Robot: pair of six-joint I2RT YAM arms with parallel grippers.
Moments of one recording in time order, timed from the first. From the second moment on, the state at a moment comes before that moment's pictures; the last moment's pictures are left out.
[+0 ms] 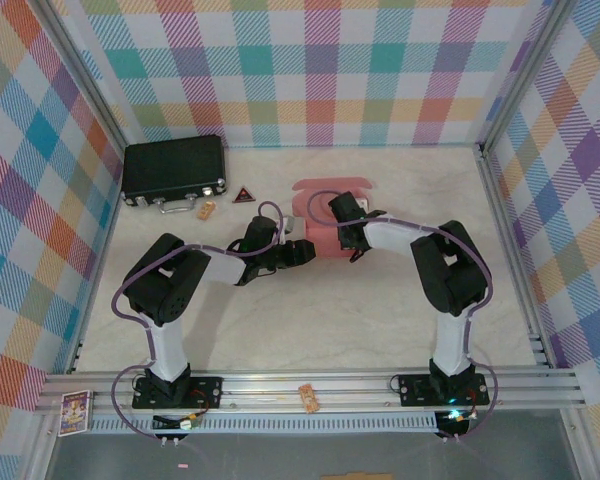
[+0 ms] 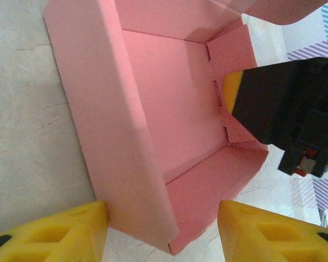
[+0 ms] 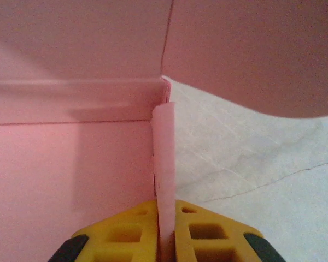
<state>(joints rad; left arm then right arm) -0.54 1.89 0.83 0.45 0.45 -0.73 0.55 1.95 1.22 -0.42 0.38 0.41</state>
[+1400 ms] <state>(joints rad) -0.55 1.88 0.83 0.44 0.45 -0.73 0.48 1.77 1.07 -0.47 0.18 0.48</state>
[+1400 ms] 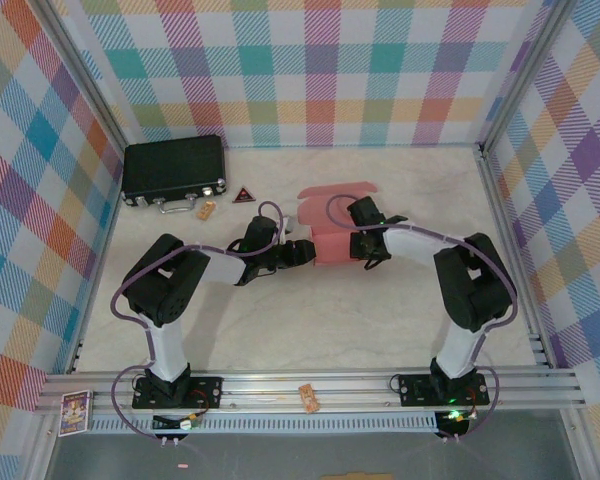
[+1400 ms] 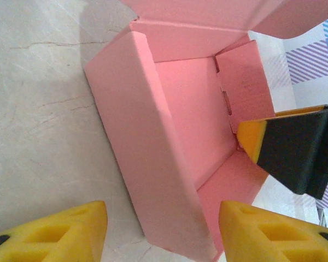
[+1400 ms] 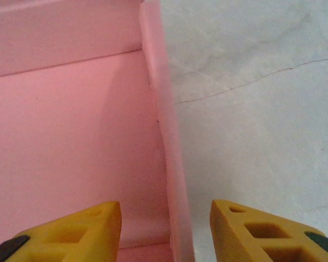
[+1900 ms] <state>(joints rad) -0.54 1.64 0.89 0.15 0.32 -0.58 0.36 1.51 0.97 -0.44 0.03 0.49</state>
